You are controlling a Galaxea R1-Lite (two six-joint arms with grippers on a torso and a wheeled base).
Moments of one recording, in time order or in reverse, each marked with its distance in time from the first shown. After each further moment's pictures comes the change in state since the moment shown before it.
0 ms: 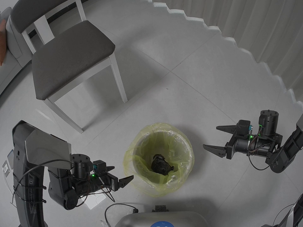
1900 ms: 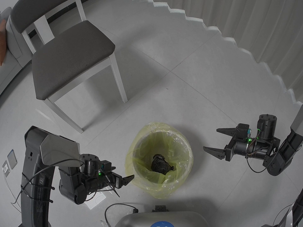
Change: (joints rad) left arm 0.002 0.156 -0.227 0.180 0.055 0.048; right arm -0.017 0.066 0.028 -0.101 0.002 -0.002
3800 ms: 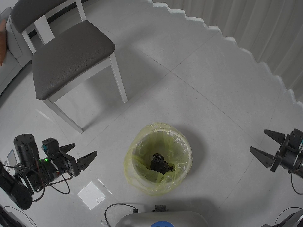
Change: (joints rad) left arm 0.161 -0.924 0.410 0.223 -0.002 -0.065; right arm -0.175 -0.766 0.426 0.145 -0.059 0.186
